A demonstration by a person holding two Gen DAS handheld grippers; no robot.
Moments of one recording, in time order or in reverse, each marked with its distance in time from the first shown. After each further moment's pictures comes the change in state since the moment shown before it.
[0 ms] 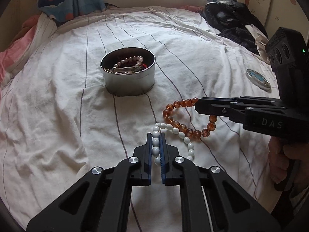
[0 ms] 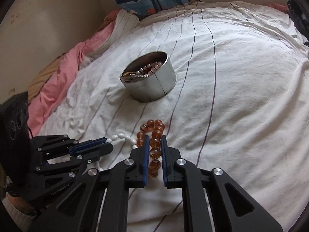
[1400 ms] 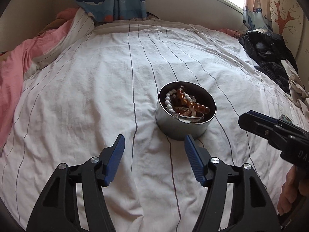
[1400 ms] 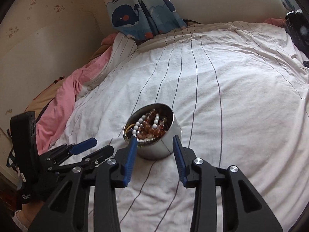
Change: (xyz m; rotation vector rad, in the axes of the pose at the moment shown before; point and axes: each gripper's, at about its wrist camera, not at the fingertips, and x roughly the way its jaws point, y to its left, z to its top) left arm 0.012 0.057 0.039 -0.189 -0.082 0.183; right arm 0.011 0.030 0.044 -0.056 -0.104 -0.161
